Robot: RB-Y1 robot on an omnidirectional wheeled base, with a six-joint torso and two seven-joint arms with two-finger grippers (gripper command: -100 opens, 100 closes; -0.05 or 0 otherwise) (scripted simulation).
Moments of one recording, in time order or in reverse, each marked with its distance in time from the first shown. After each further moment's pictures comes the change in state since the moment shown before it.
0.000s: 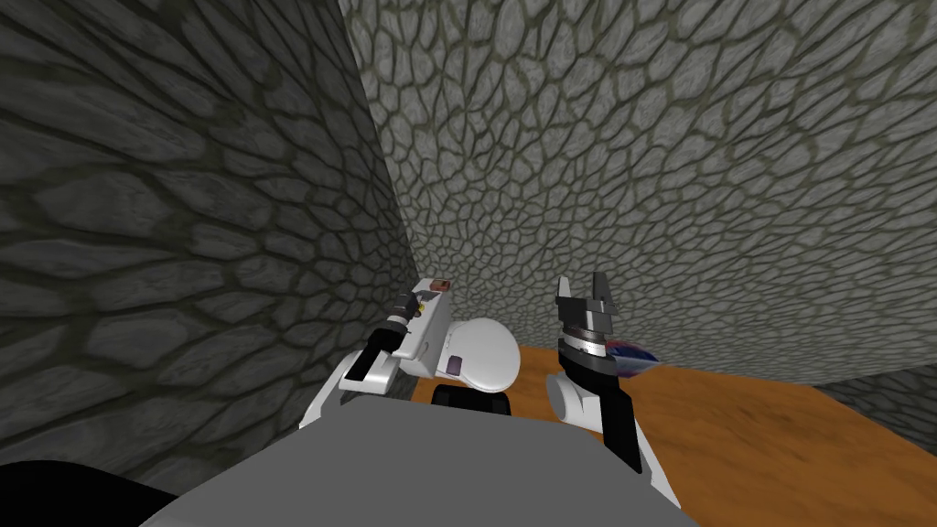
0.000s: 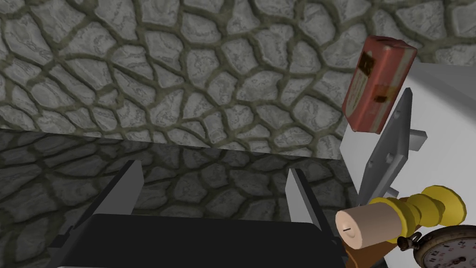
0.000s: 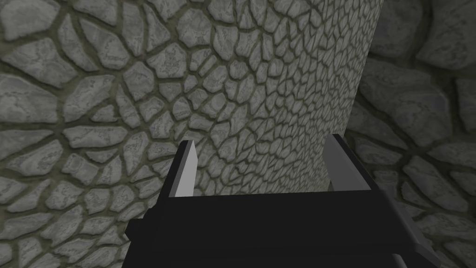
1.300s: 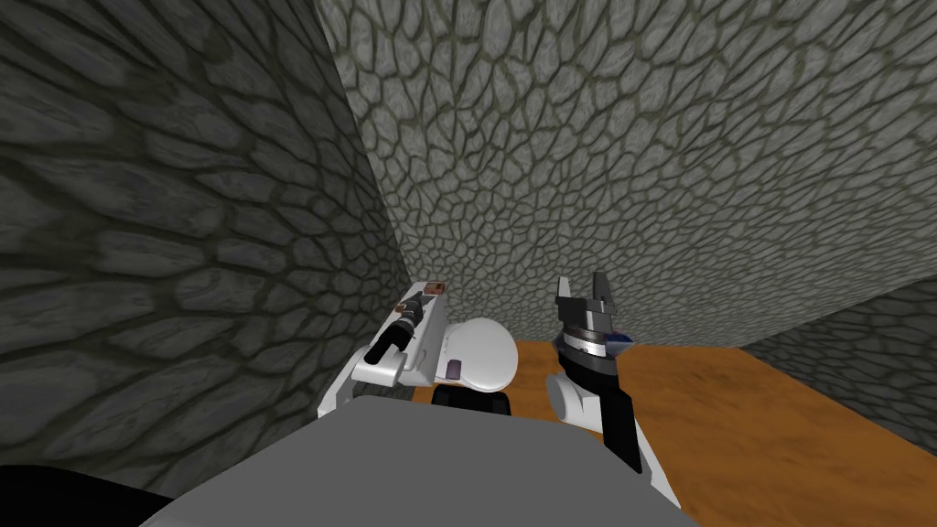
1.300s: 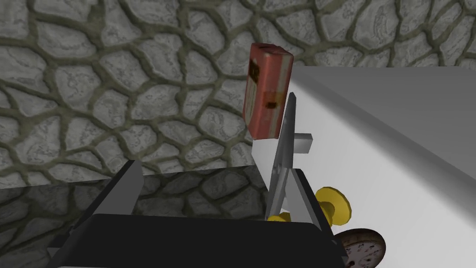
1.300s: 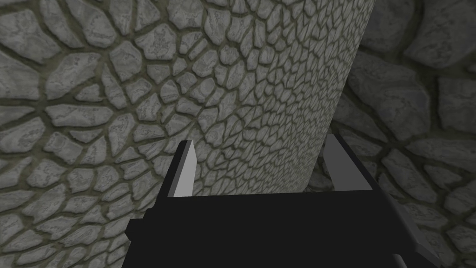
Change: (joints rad) left arm -0.060 0.005 -0.029 0.066 0.023 0.327 -0.004; right arm 0.000 0.000 0.000 0.000 0.000 0.000 0.000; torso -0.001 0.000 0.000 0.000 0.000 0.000
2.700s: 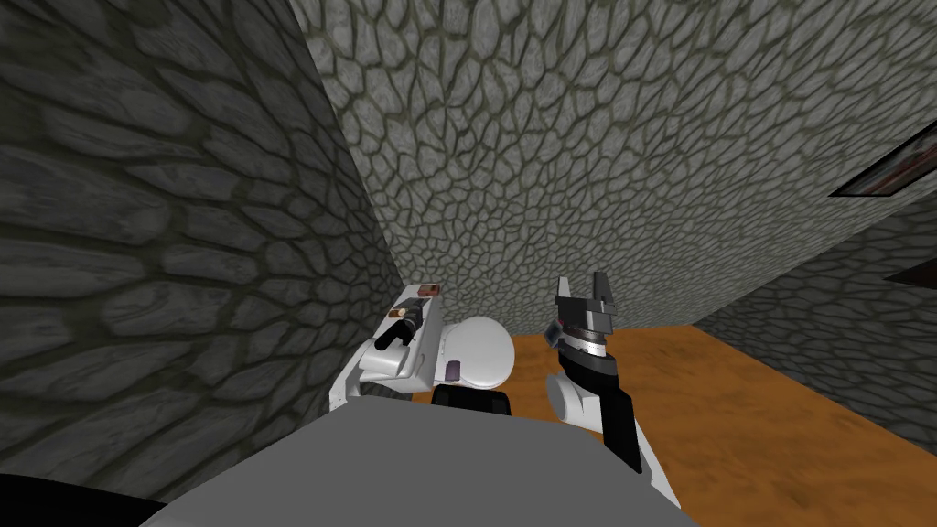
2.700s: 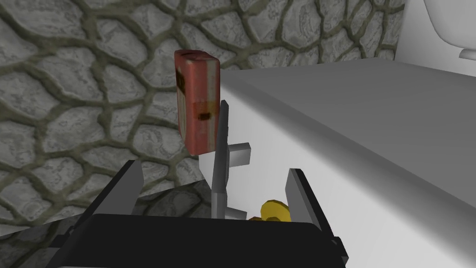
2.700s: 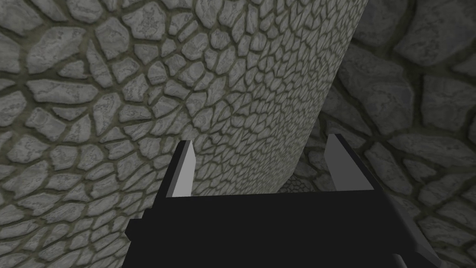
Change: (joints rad) left arm -0.076 0.028 0.012 0.079 0.041 0.222 -0.006; right arm 0.000 0.000 0.000 0.000 0.000 0.000 0.000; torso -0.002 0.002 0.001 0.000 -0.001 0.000
